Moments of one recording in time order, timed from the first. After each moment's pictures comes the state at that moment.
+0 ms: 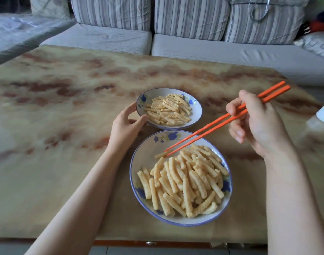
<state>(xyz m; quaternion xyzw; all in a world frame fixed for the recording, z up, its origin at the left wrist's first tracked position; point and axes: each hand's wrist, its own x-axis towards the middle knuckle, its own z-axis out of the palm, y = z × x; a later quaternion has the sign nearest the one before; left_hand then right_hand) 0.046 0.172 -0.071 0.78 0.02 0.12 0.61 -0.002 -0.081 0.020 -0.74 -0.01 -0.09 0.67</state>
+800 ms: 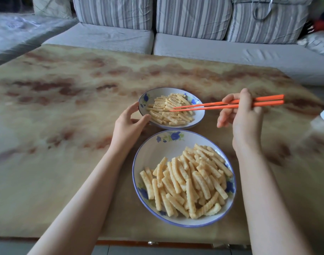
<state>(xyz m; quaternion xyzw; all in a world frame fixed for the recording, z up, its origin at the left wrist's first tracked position) 0.046 0.172 -0.072 0.78 0.02 0.11 0.61 0.025 -0.055 -0.005 -0.67 0.07 -0.26 0.69</state>
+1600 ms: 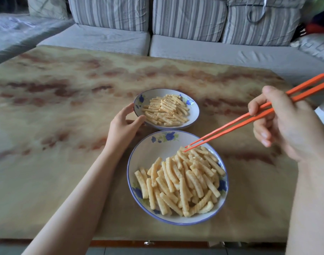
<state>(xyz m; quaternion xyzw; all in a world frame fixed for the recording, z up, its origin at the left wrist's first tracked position) 0.047 0.172 -0.072 0.78 0.01 0.12 0.61 -0.024 -0.111 0.041 -0.77 -0.02 -0.13 0.63</state>
